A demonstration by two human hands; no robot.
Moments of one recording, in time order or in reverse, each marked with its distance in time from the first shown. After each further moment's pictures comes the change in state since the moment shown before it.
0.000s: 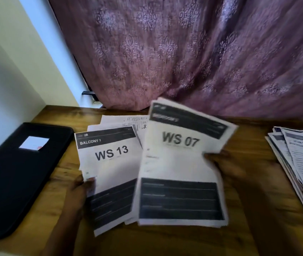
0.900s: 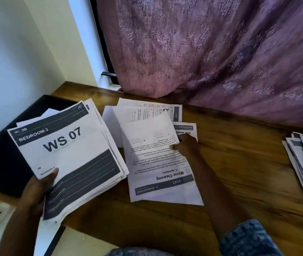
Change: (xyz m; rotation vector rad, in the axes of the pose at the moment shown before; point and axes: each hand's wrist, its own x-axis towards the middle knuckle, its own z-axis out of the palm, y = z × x) left_hand -0.023 0.009 -0.126 -0.176 0.095 -0.044; right_hand 0.075 0.030 0.132 -1.056 -0.053 -0.181
